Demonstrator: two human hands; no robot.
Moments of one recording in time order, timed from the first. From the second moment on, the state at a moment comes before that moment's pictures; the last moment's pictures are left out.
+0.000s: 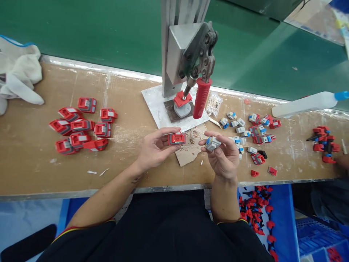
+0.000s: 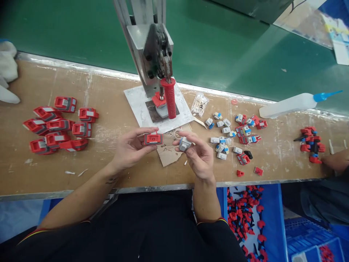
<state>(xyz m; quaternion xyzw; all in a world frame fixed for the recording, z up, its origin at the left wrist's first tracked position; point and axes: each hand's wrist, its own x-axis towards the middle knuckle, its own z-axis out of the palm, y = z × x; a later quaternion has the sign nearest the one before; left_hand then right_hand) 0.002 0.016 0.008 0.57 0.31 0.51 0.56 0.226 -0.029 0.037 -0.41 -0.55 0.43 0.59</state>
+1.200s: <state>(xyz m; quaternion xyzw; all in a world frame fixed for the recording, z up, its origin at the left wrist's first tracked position) -0.015 0.019 0.034 0.63 0.26 0.33 0.66 0.205 -0.029 0.061 -0.41 -0.77 0.25 0.41</state>
